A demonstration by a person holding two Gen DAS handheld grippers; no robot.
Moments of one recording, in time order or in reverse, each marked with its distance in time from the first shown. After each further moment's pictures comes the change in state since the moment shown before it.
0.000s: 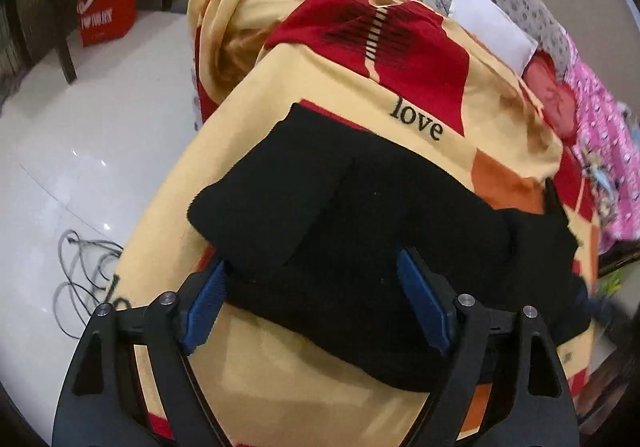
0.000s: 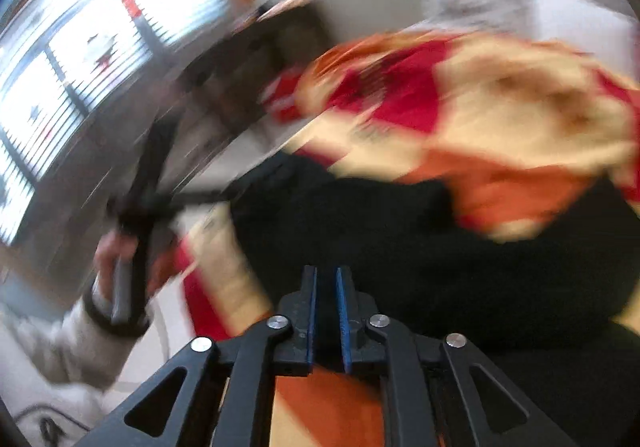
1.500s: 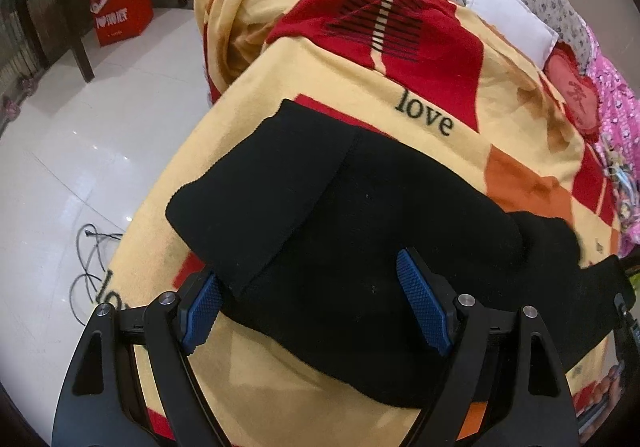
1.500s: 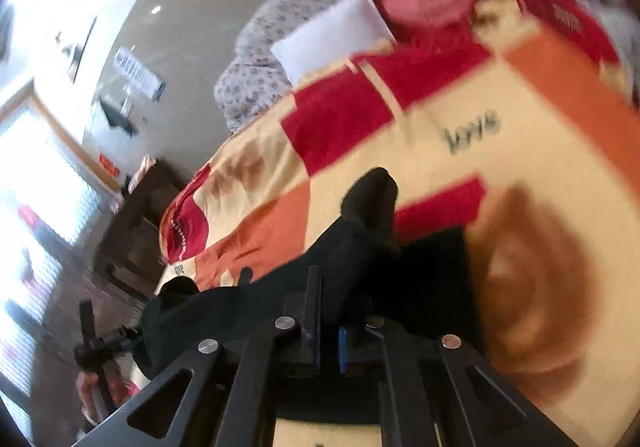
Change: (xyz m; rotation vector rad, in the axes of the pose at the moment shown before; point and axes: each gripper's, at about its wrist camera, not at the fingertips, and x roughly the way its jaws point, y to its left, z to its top) left arm 0.010 -0.018 0.004 -0.019 0.037 0.069; right arm -0.143 -0.174 -0.101 0.495 -0.306 -0.186
